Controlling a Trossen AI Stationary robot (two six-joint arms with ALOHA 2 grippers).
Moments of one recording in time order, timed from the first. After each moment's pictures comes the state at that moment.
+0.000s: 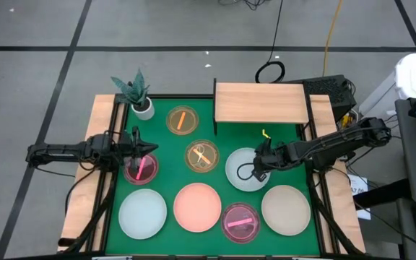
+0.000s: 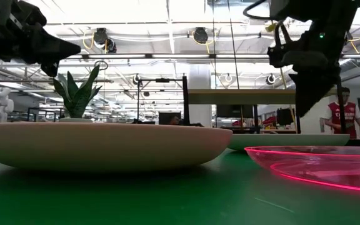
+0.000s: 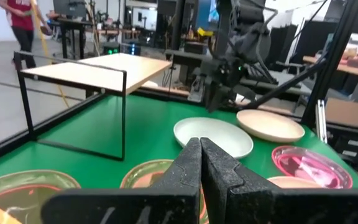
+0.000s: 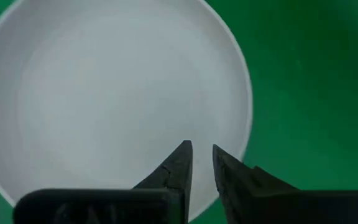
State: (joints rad) left arm 0.00 0.12 0.09 0.02 -0.11 -0.14; right arm 0.19 1.31 0.77 -0.86 0.28 0.96
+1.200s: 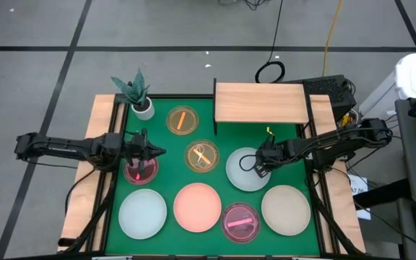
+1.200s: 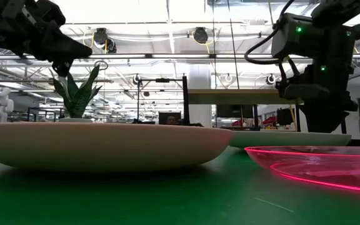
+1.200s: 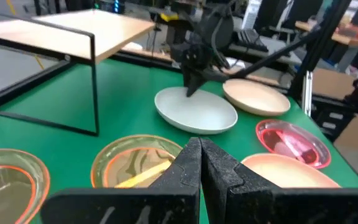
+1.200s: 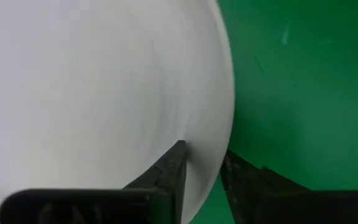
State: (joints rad) left arm -0.02 0.49 0.20 0.11 -0.03 -0.20; right arm 0.06 1.31 0.58 -0.69 0.13 1.01
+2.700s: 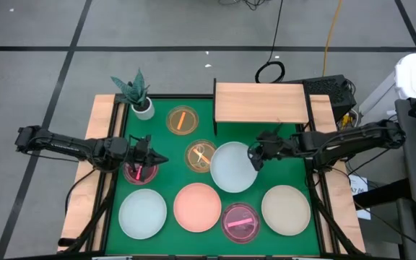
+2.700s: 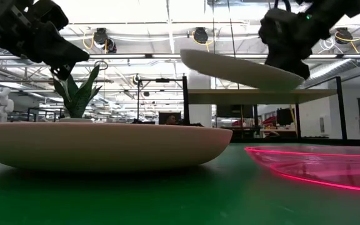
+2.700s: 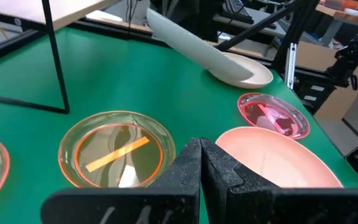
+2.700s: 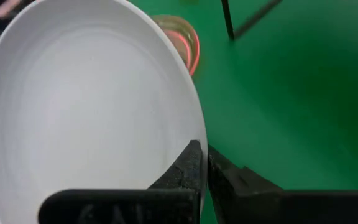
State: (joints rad) left arm -0.11 0.58 0.22 0.11 -0.04 -0.23; right arm 0.07 1.05 0.67 -0.41 0.26 0.75
